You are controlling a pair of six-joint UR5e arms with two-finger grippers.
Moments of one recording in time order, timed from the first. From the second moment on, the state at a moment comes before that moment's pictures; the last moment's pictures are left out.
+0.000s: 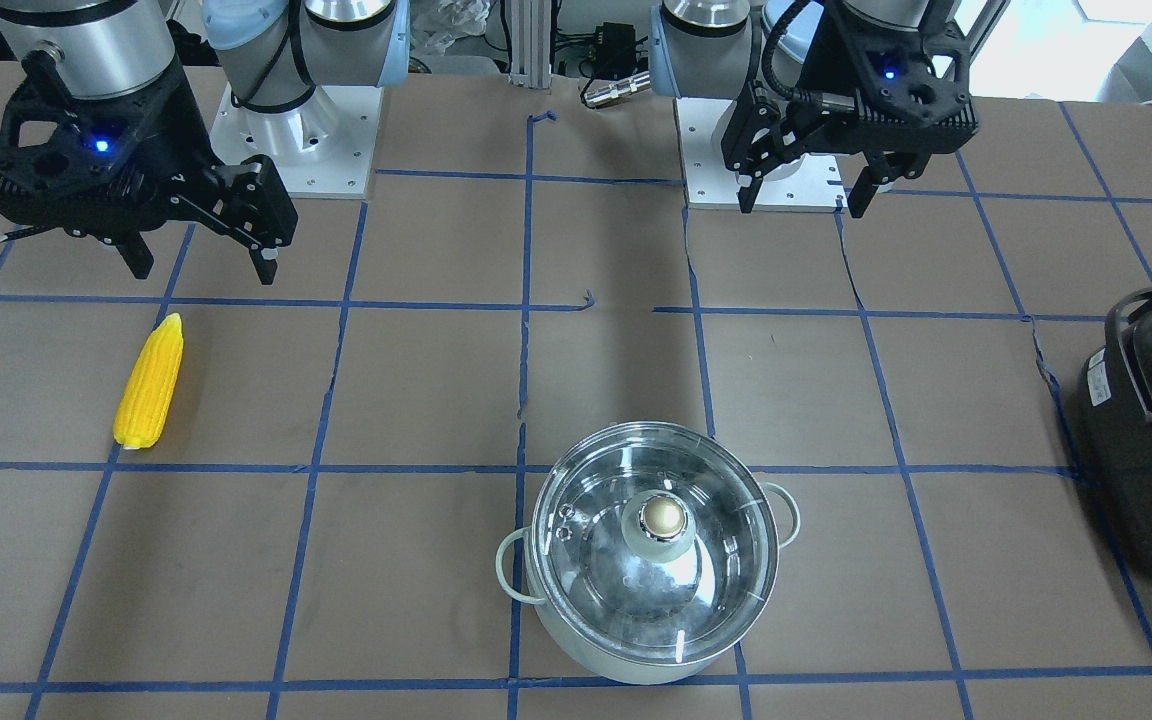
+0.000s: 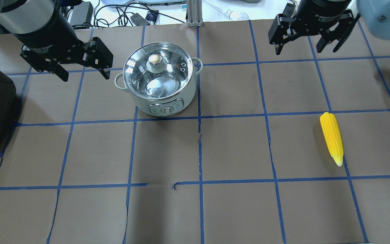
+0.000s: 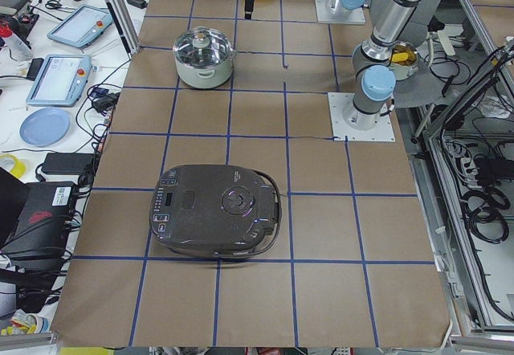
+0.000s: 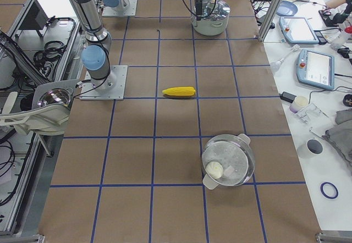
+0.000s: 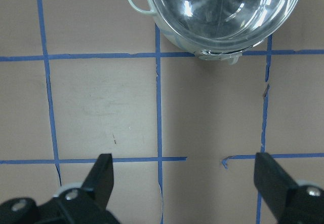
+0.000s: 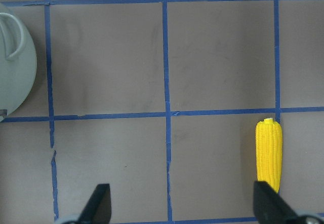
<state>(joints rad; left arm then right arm) -1.59 -1.50 -1.53 -1.61 1.56 -0.03 1.59 -1.53 1.46 -1.62 -1.60 0.04</state>
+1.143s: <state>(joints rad) -1.59 -1.49 -1.53 -1.62 1.55 -0.03 1.44 -1.51 1.53 -1.65 -1.59 -0.08</state>
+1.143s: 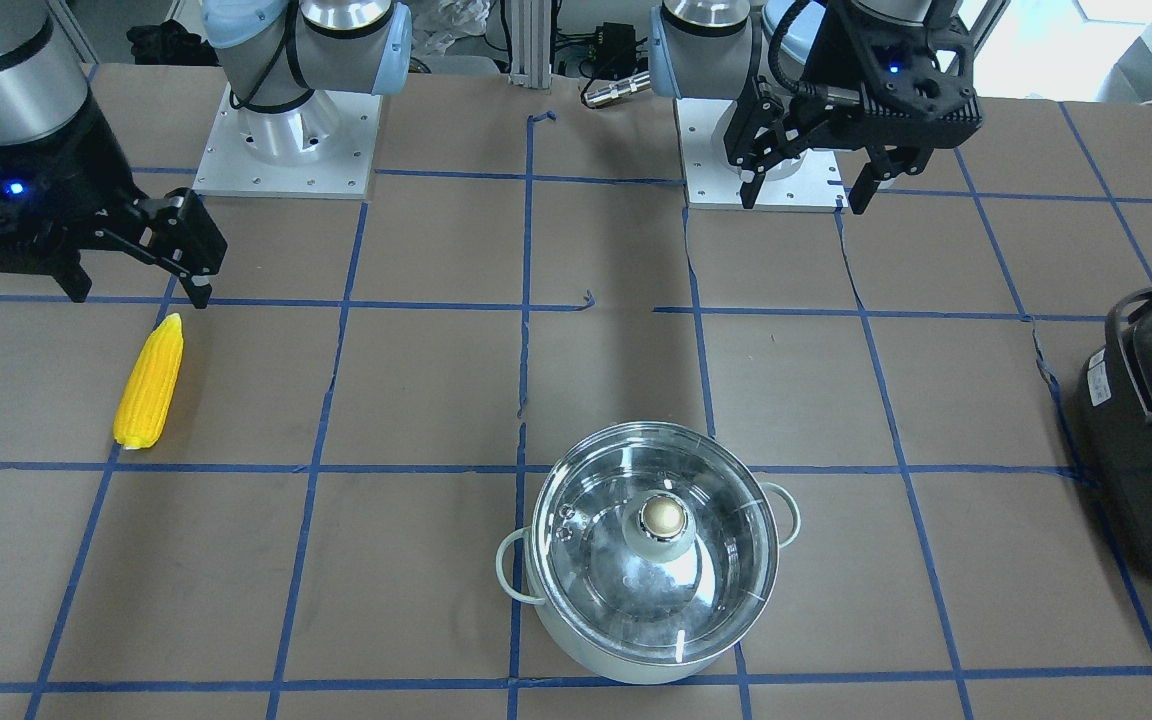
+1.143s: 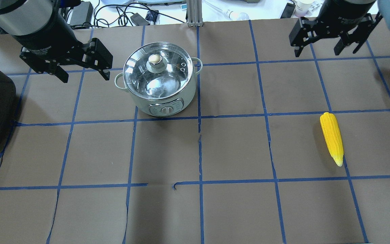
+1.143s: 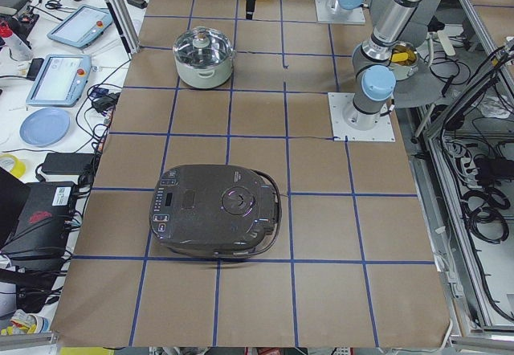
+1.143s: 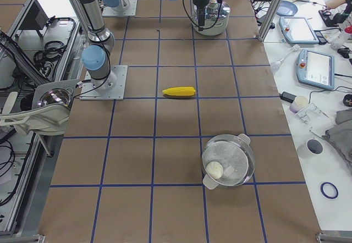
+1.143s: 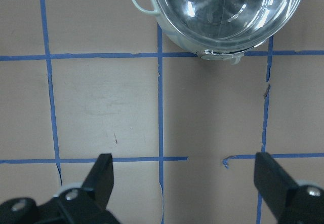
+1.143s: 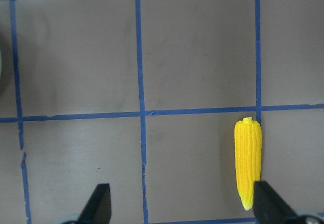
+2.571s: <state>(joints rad) -1.59 -1.48 -1.54 -1.63 1.56 -0.03 1.20 -1.39 2.04 -2.32 -1.55 -0.35</state>
